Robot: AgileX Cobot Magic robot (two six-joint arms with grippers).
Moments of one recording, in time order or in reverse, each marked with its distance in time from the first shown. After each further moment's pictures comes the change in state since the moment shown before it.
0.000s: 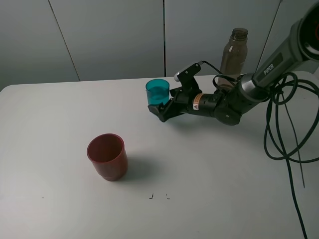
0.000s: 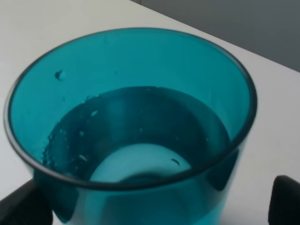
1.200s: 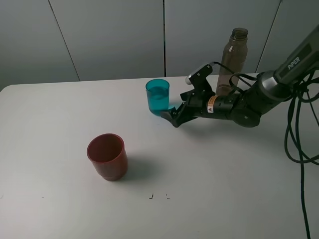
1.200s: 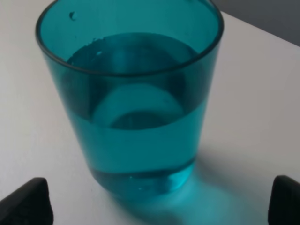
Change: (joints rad) left arm 0.000 0.000 0.000 0.000 0.000 0.000; right arm -0.054 -0.087 0.134 -0.075 0.008 -0.020
